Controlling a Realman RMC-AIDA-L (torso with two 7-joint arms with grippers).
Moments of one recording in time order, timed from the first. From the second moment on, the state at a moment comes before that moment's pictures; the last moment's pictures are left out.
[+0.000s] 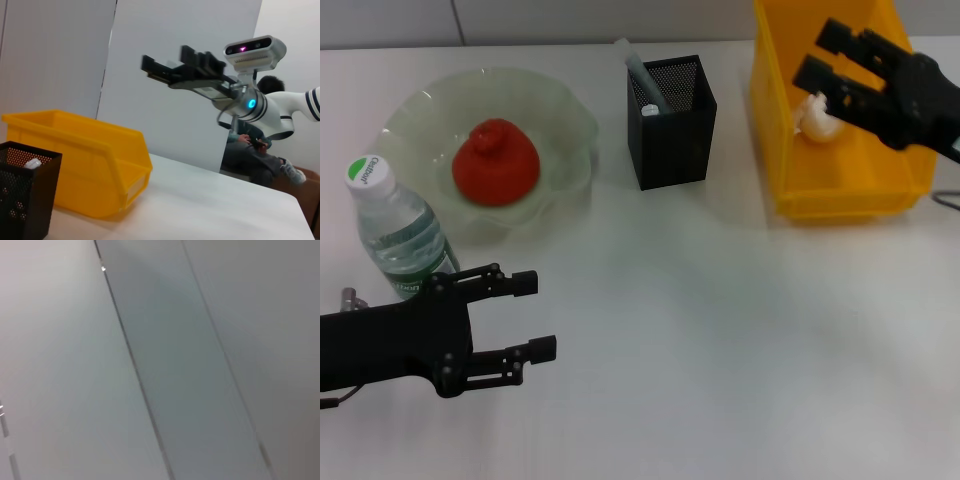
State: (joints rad) left arm -0.35 -2.04 0.69 0.54 1.96 1.81 -1.08; right arm 0.44 2.05 -0.82 -0.52 -1.39 -1.66 1.28
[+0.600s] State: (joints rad) left arm -0.35 -2.04 0.69 0.54 1.96 1.82 -1.09; right arm 0.45 2.00 -0.82 -0.51 -1.75 -1.81 1.25
